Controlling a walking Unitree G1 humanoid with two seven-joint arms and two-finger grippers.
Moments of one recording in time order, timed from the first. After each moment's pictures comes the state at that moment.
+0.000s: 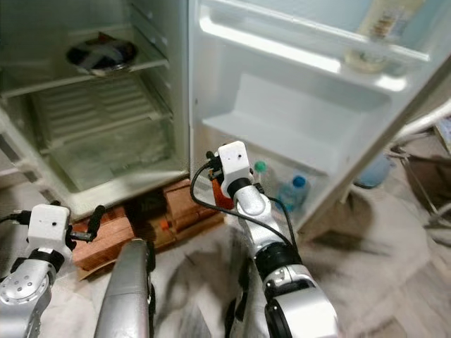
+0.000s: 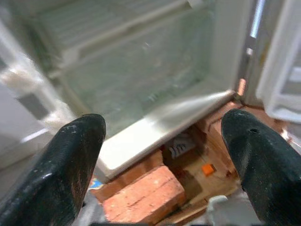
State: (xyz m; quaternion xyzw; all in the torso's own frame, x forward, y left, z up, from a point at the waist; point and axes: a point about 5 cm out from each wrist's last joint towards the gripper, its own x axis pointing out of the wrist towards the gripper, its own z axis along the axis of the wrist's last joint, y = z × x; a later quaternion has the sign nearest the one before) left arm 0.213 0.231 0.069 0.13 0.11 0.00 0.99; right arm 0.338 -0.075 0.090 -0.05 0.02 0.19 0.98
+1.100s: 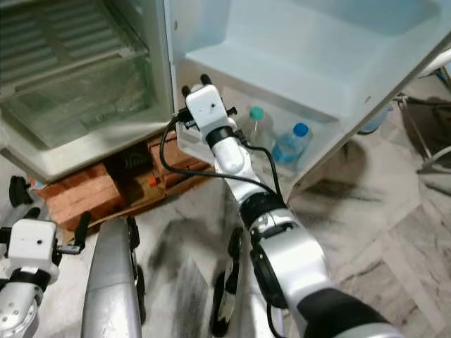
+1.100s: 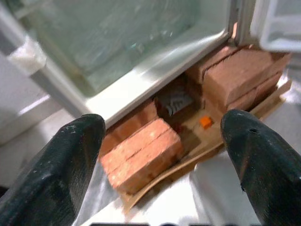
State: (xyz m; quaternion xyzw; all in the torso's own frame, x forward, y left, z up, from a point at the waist) left arm 0.172 0.229 0.090 0.17 0.09 0.04 0.98; right arm 0.375 -0.038 0.188 -0.16 -0.21 0.17 0.95
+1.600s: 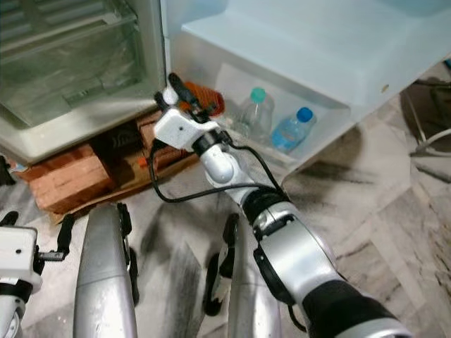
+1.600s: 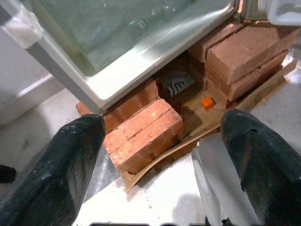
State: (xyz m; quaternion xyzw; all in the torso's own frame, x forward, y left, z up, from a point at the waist) left arm 0.156 0.234 0.106 0.18 0.07 0.07 0.98; right arm 0.358 -0.013 0.193 -0.32 -0.34 0.23 0.85
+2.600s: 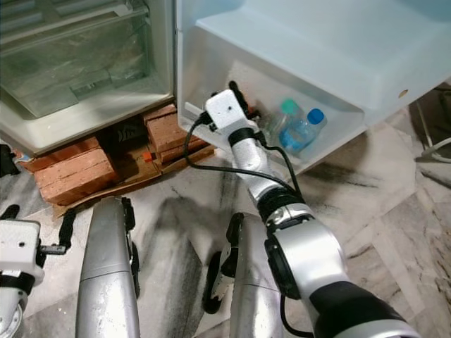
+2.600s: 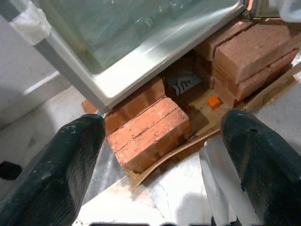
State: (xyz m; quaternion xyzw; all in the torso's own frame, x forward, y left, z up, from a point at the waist) left arm 0.166 0.233 0.110 0.19 0.06 0.07 0.98; right arm 0.389 -0.085 0.167 -0.22 -0.13 0.09 0.96
